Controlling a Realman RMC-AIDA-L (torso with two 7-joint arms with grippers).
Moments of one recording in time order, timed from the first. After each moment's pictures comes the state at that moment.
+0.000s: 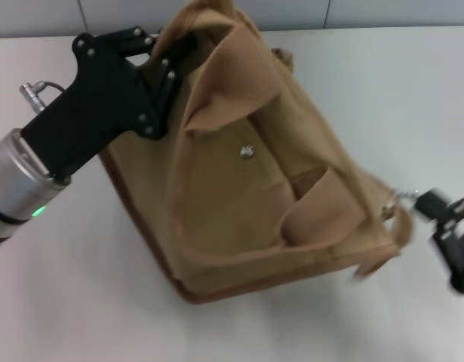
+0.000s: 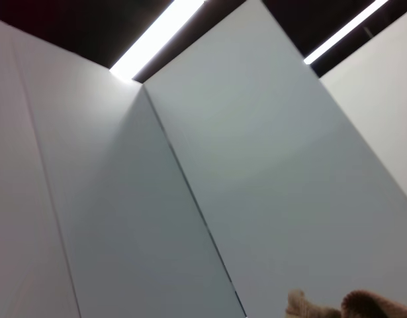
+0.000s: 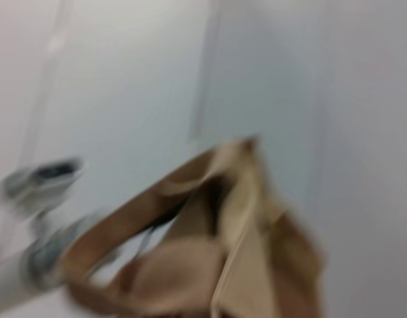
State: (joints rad) left arm -0.58 -2.08 0.76 0.07 1.29 1.88 -0.22; right arm 0.08 2.08 -1.06 -0.34 -1.17 -1.86 0.45
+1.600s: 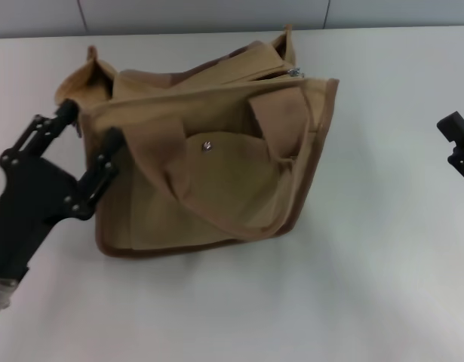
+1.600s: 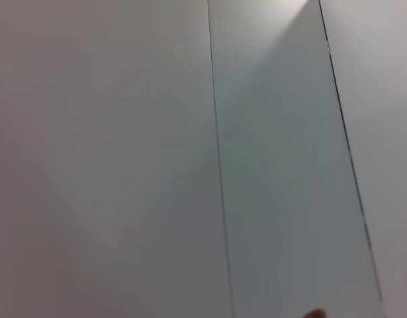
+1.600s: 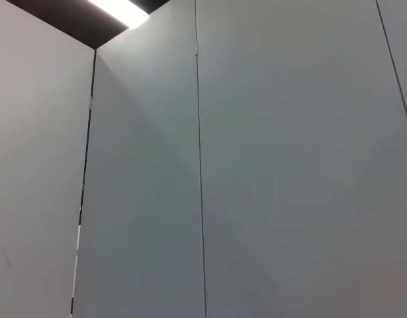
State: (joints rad) left arm -0.31 -2.07 0.33 -0.09 1.63 1.83 -0.23; right arm 0.24 2.08 -0.71 -0.17 -1.24 -1.91 0.54
